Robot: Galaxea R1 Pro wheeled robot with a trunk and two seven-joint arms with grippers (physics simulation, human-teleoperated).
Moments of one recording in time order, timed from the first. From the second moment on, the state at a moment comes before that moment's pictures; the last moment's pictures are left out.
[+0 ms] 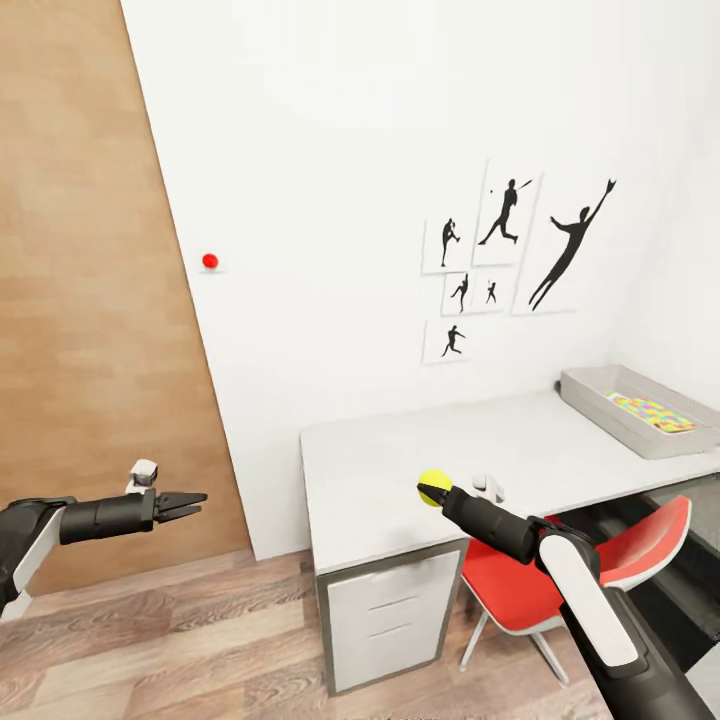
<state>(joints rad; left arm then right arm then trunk) -0.68 0.51 0.00 -0.78 0.31 0.86 -1.35 -0.38 -0.17 0.14 -1.47 -1.08 0.73 0.00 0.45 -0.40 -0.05</state>
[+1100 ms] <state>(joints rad) -0.68 0.51 0.00 -0.78 0.31 0.86 -1.35 -0.35 -0.18 0.05 -1.49 -1.08 0.74 0.20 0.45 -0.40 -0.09</state>
